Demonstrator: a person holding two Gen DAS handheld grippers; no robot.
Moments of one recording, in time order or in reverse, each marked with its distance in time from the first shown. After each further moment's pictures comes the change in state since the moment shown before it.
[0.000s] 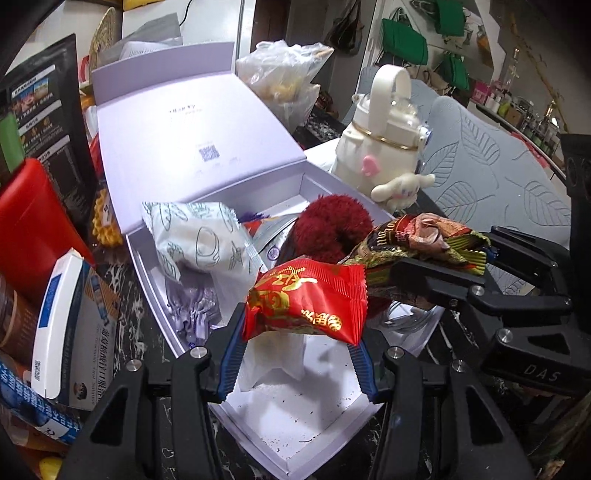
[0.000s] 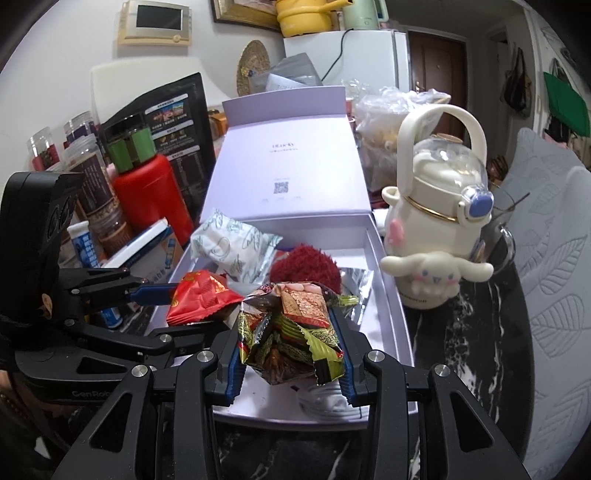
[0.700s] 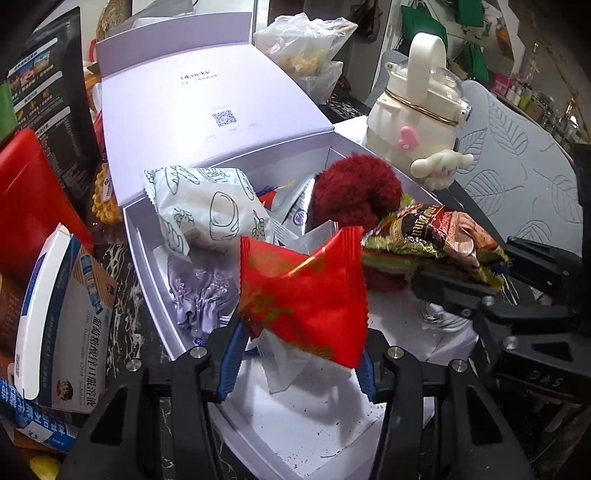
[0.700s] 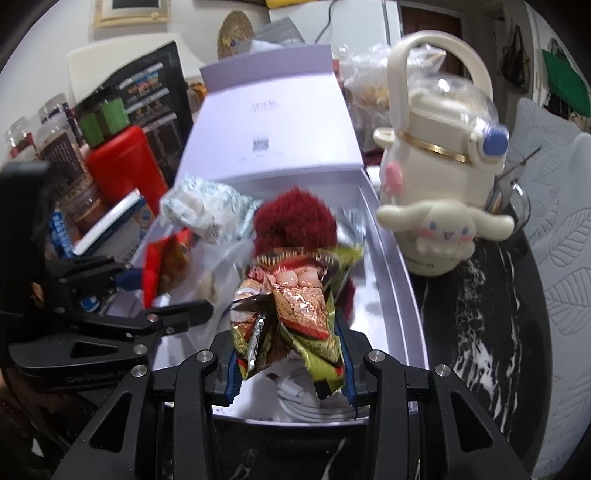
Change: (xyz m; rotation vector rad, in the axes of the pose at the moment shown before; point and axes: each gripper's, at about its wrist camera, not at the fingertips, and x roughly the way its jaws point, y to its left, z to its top) left arm 0.033 0.015 -0.007 -0.034 0.061 0.063; right arm 0.039 -0.014 -0.015 0.041 0.112 -0.014
